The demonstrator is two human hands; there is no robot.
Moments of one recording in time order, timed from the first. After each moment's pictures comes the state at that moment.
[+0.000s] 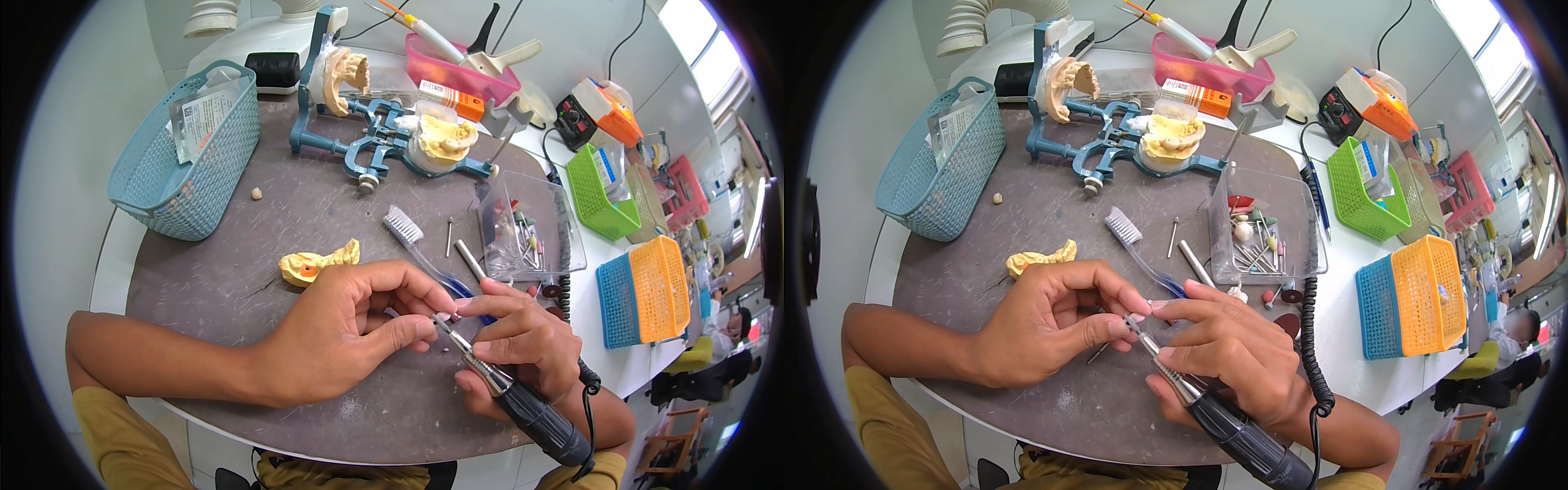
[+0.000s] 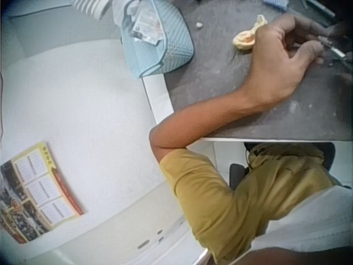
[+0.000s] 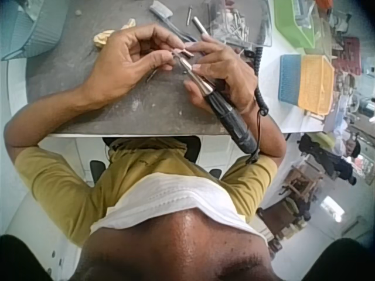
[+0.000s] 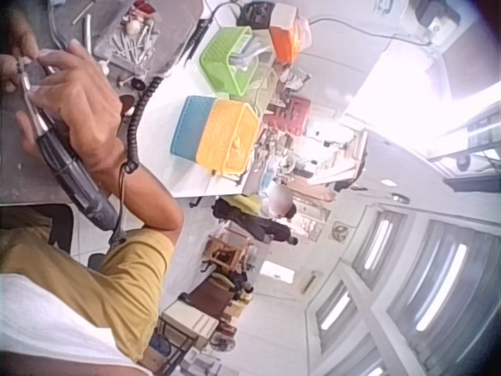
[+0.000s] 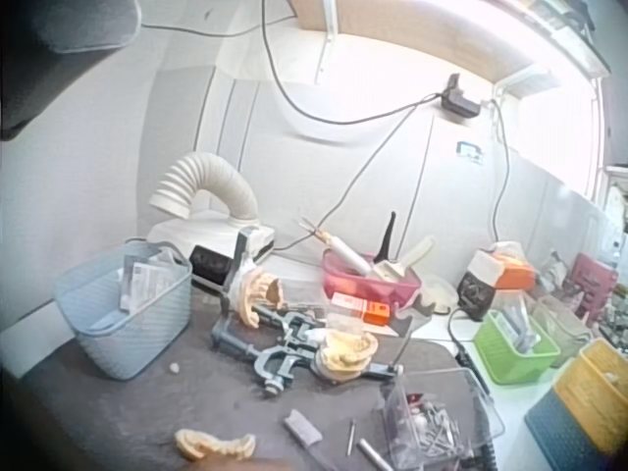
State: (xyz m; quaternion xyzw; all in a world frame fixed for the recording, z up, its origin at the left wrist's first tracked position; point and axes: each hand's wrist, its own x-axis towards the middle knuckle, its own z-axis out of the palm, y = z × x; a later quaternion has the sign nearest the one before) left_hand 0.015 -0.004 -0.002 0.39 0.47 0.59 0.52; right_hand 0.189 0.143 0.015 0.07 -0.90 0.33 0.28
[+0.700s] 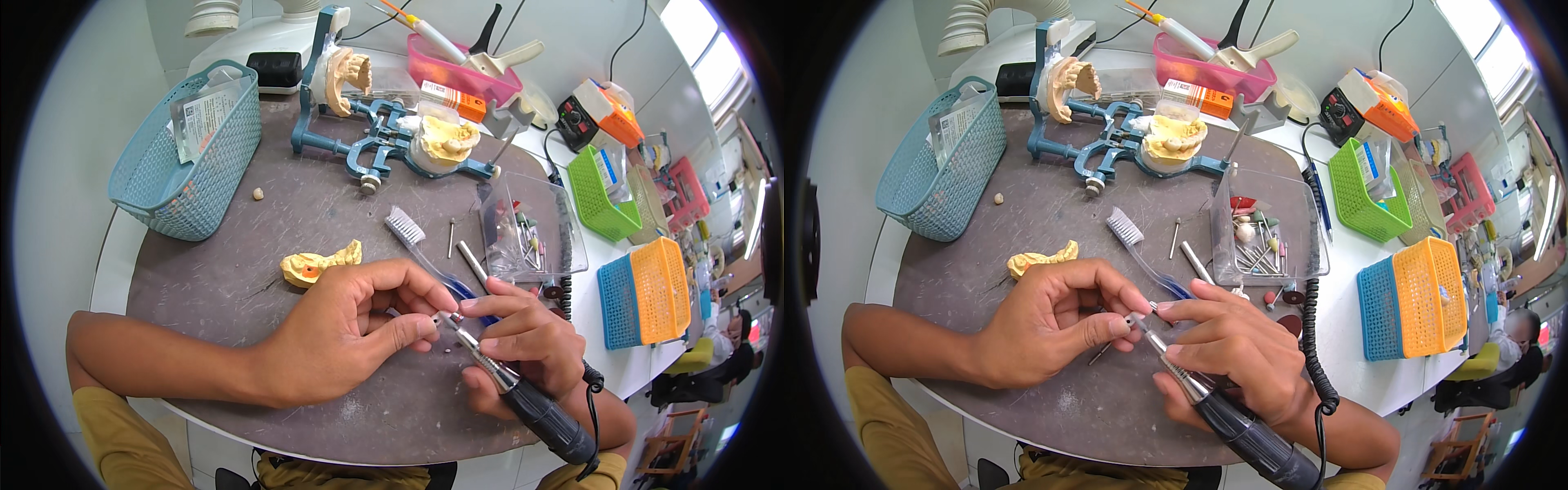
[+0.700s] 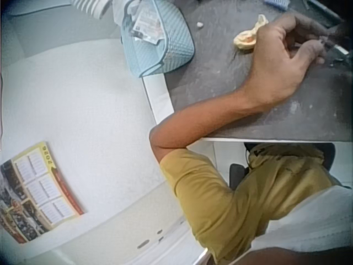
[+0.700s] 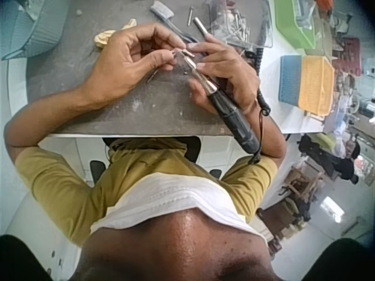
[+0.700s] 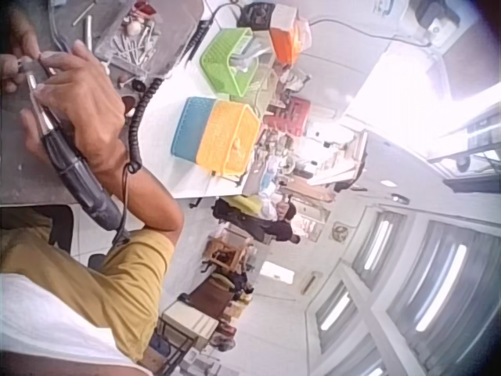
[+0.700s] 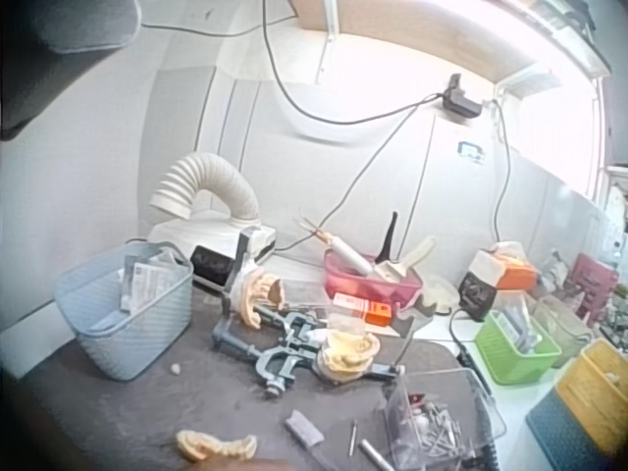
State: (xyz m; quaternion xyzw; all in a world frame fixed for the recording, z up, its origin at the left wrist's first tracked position) left_hand 0.015 -0.004 -0.003 0.39 0.47 0.60 0.52; right_hand 0.190 0.145 0.014 0.07 -0.89 0.33 0.29
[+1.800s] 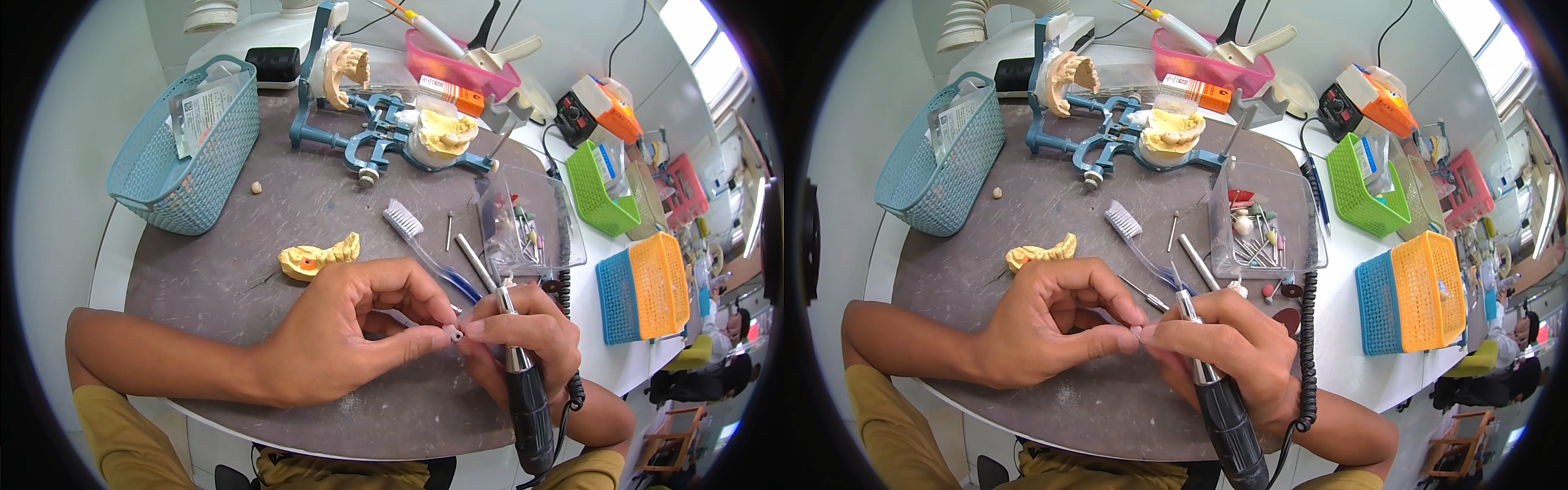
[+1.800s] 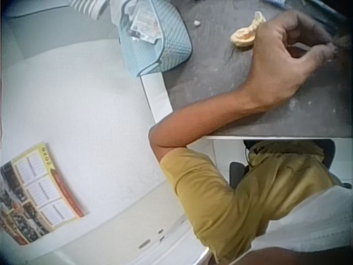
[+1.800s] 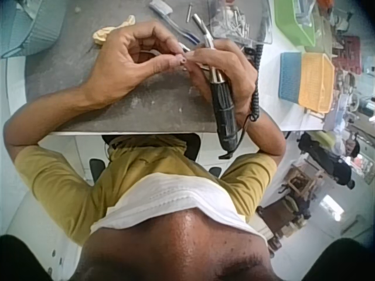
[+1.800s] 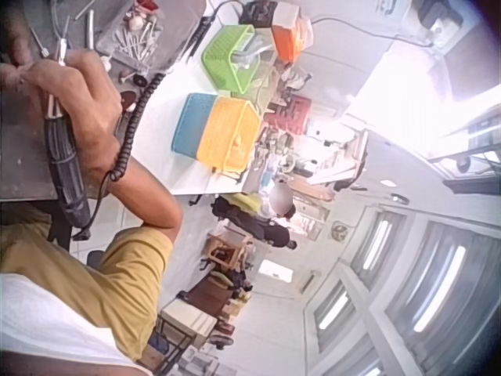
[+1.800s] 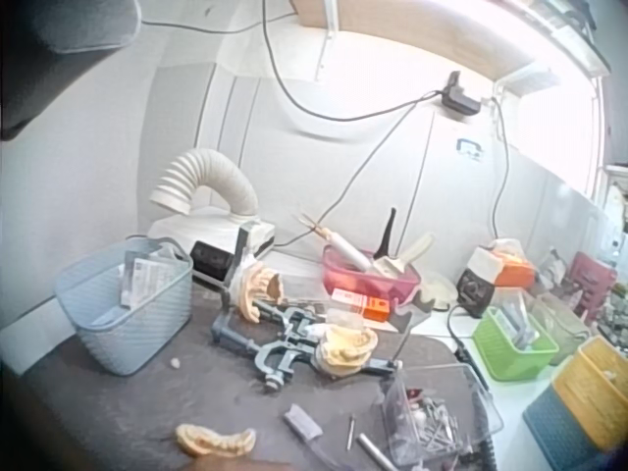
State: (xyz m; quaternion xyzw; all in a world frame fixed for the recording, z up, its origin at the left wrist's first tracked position) left_hand 0.018 -0.006 0.001 0.41 0.49 0.58 0.50; right_hand 0.188 0.137 0.011 0.03 -0.89 0.33 0.31
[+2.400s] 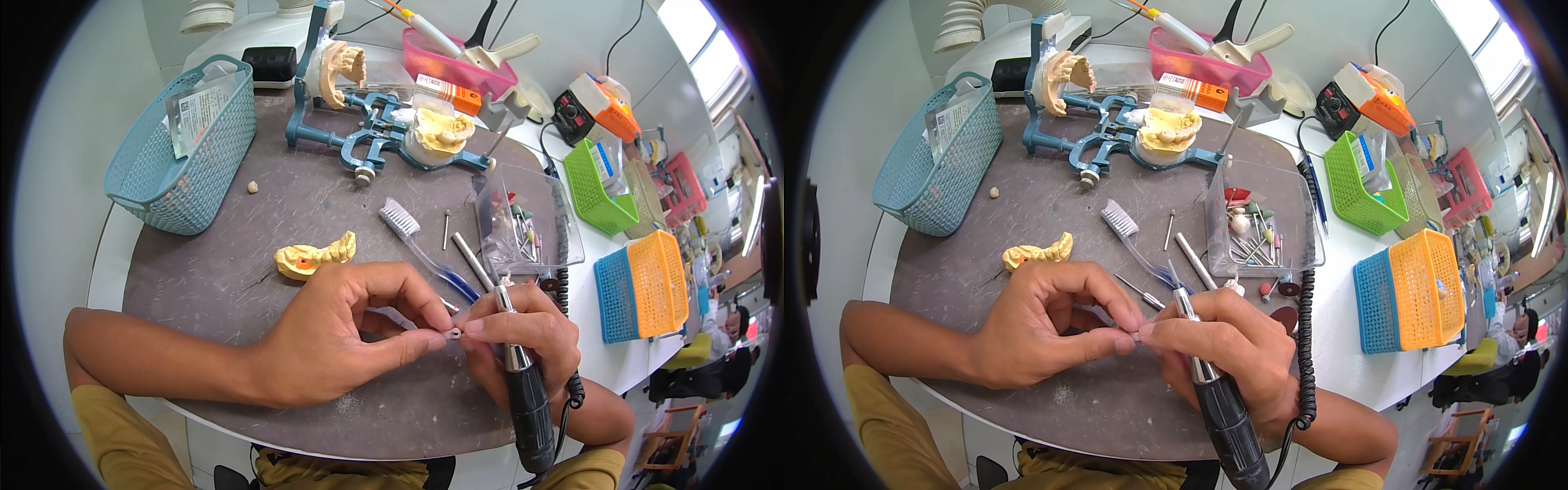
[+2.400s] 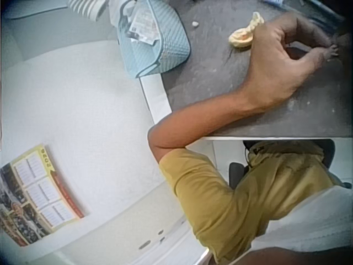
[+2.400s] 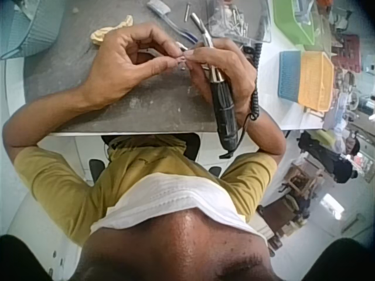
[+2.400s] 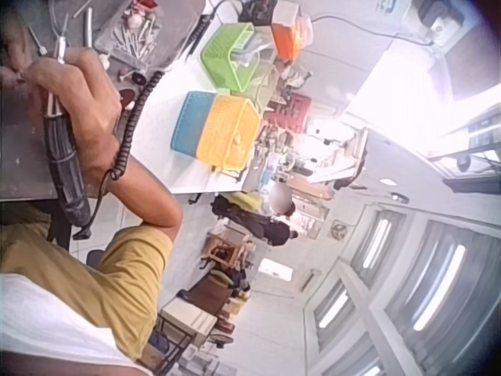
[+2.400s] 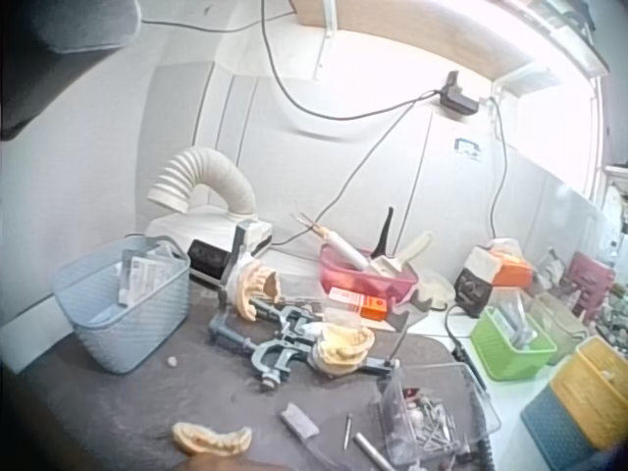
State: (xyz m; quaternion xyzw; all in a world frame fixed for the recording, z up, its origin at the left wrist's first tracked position) left_hand 0.017 -0.006 -0.001 0.43 0.49 0.58 0.49; right_hand 0.189 0.139 0.009 0.04 -0.88 0.34 0.32
